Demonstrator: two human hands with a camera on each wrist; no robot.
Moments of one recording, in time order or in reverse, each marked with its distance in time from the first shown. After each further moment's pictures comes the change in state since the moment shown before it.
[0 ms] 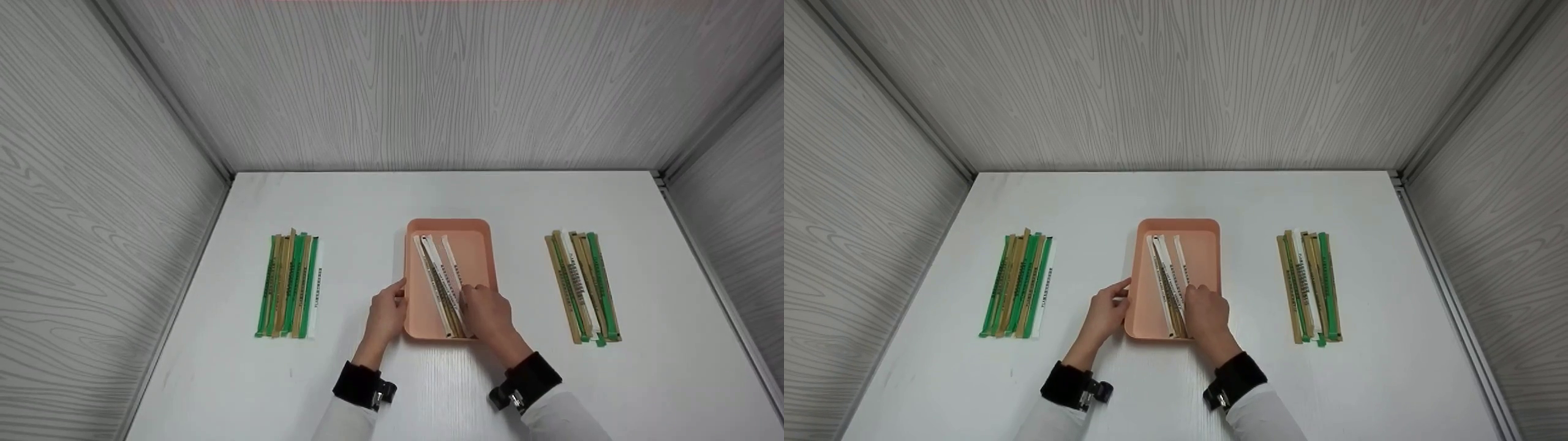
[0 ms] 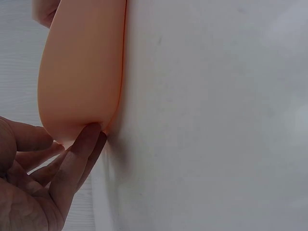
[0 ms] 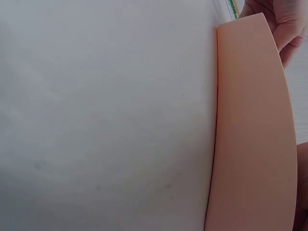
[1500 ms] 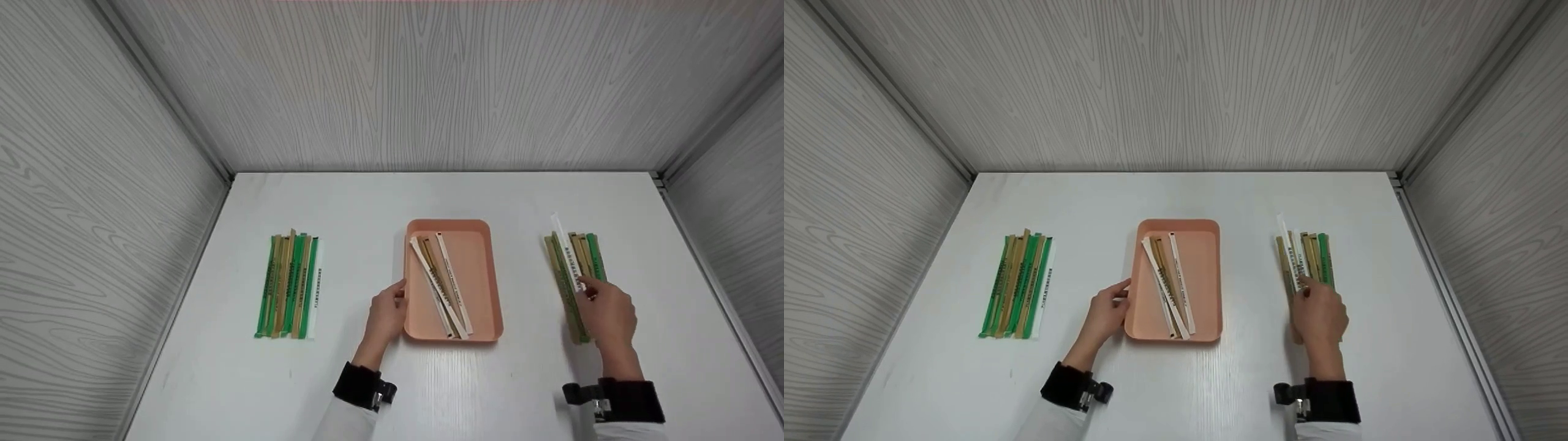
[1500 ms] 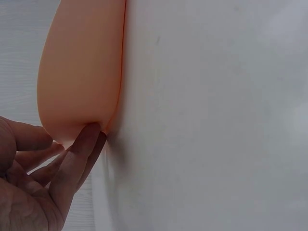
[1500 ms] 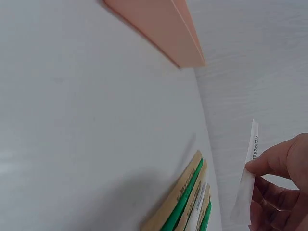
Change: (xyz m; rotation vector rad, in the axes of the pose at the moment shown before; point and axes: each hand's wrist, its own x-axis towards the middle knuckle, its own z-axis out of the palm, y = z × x) left_hand 0.000 0.002 0.001 -0.013 -0.011 -0.049; right_hand -0.051 0.142 -0.093 0.265 0.149 0.480
